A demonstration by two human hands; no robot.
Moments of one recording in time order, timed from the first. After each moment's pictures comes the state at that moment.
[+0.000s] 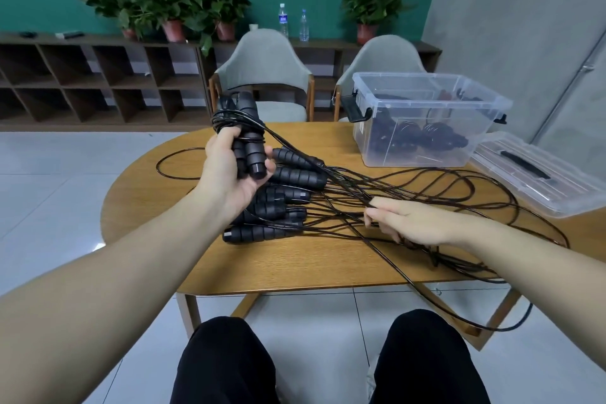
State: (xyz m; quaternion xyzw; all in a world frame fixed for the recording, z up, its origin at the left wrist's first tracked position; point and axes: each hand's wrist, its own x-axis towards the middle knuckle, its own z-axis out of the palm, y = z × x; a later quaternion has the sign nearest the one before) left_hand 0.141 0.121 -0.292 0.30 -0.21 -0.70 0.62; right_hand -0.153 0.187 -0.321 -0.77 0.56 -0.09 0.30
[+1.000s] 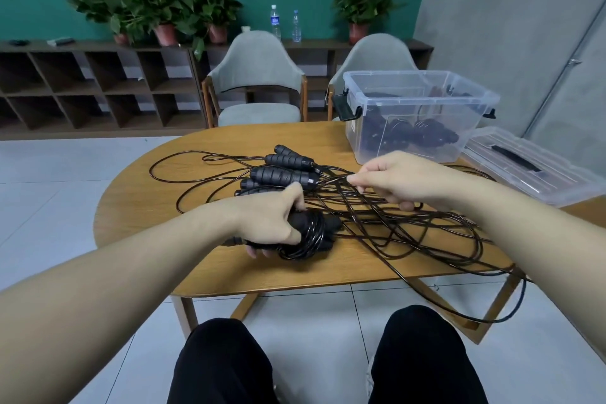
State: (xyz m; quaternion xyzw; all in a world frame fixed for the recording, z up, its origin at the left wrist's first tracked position) left_hand 0.115 0.163 -0.285 0.48 -0.80 -0.36 -0.05; right_hand -0.131 0.191 -0.257 -0.70 0.60 -0.19 0.34
